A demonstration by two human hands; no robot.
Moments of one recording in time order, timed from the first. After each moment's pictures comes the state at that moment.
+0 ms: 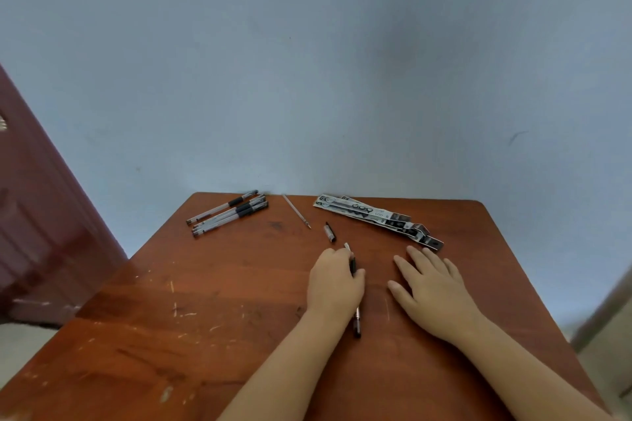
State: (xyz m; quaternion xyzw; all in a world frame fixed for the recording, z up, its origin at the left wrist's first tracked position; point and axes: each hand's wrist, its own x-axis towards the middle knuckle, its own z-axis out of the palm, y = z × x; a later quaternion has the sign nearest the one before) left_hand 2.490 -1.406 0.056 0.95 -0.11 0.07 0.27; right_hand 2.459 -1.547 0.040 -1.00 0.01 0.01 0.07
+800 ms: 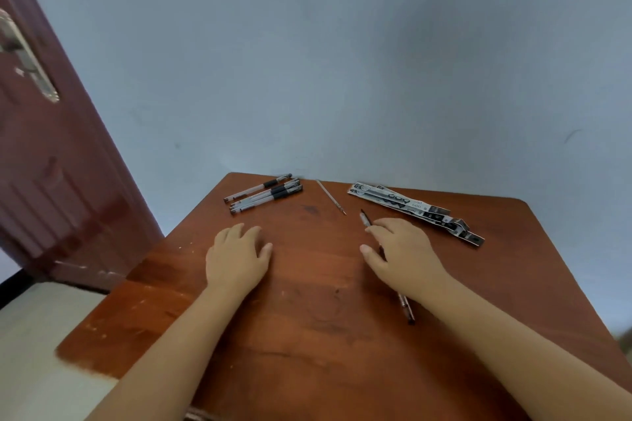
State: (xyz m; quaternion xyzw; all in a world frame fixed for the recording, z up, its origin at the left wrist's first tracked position) left_hand 2.518 -1.249 0.053 0.99 0.05 0.06 0.07; right_hand 2.488 -1.476 0.069 -0.98 -0.11 -0.09 0.15
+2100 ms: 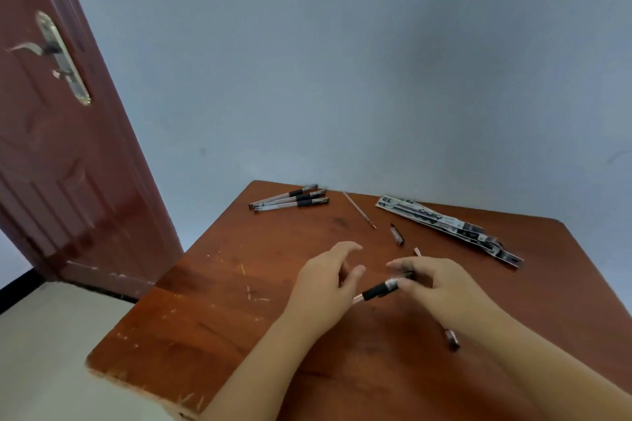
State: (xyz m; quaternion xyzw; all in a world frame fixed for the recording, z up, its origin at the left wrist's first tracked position) left_hand 2.480 -1.288 0.067 0.91 -0.18 0.13 0.34; right_hand 2.462 -1.454 0.089 -0.93 -0.11 -0.01 0.36
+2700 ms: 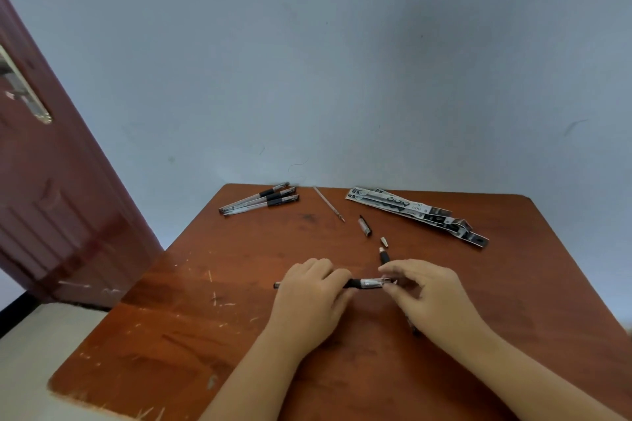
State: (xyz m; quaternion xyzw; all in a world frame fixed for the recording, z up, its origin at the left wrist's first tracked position) left_hand 2.479 -1.316 0.043 0.92 -0.31 0.20 0.15; right_hand 2.451 -1.490 0.047 -0.89 -0.13 -0.20 0.39
